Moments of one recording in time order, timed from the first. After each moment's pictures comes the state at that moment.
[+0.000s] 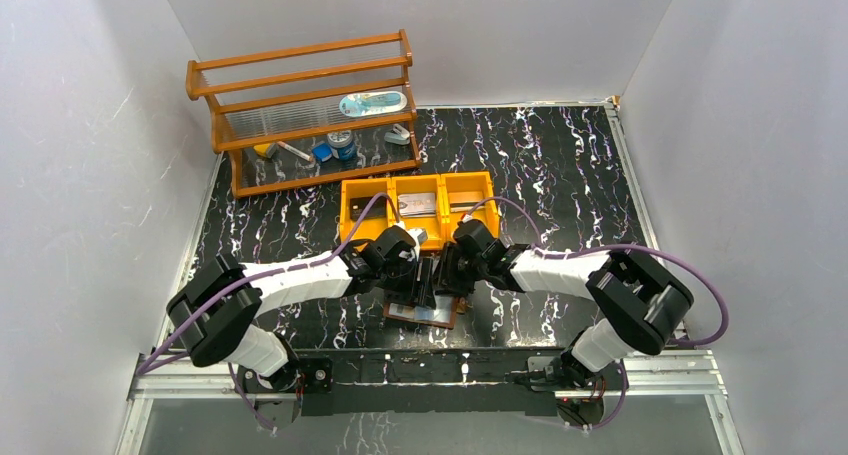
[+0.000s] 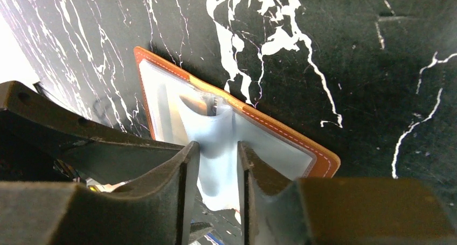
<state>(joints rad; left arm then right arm) -0.92 1.46 0.72 -0.23 0.23 -0.71 0.86 1.50 0.64 -0.01 -0.23 1.05</state>
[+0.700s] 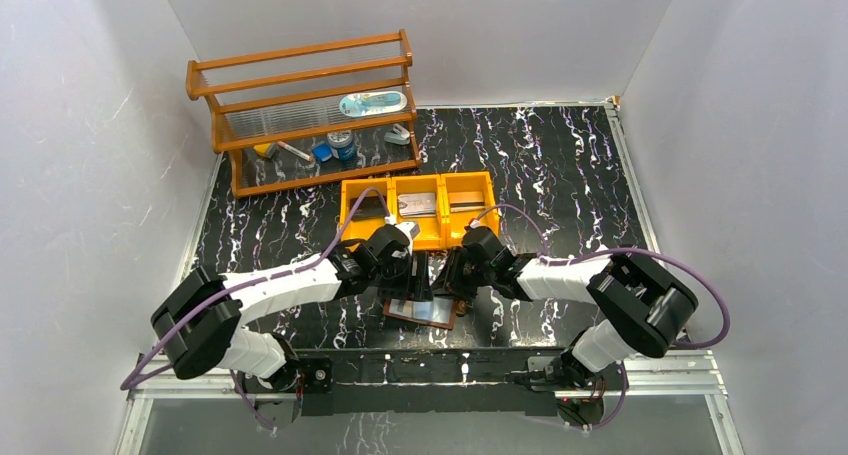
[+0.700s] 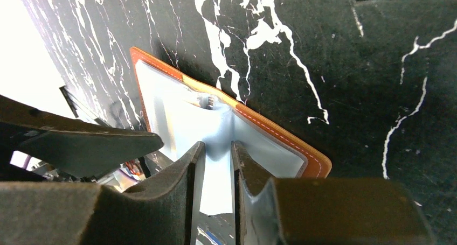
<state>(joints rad) -0.92 1.35 0.71 -0.27 0.12 -0.72 0.85 1.49 0.54 0.13 -0.24 1.10</state>
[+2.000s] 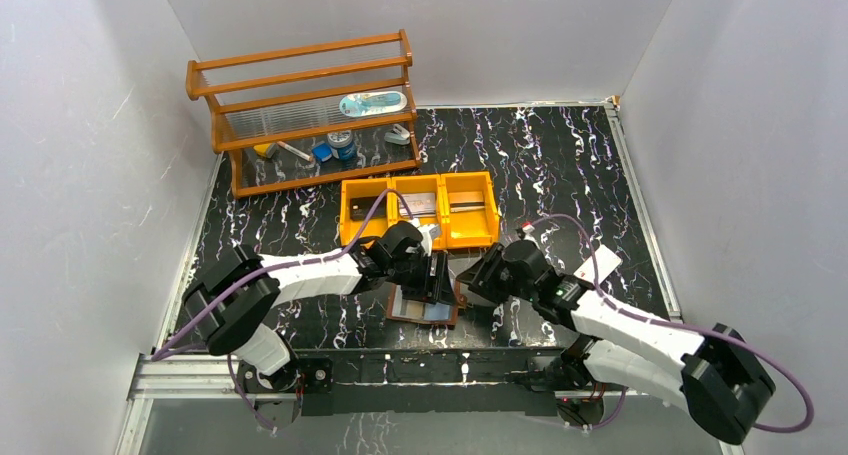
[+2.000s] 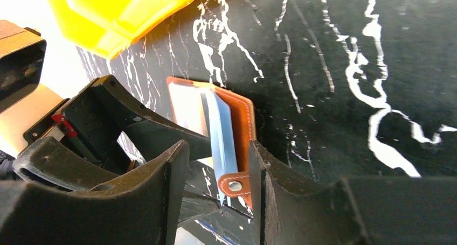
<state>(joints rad) -0.92 1.53 0.74 -0.05 0.36 -0.77 0.80 0.99 0.38 -0.08 -0.03 1.24</state>
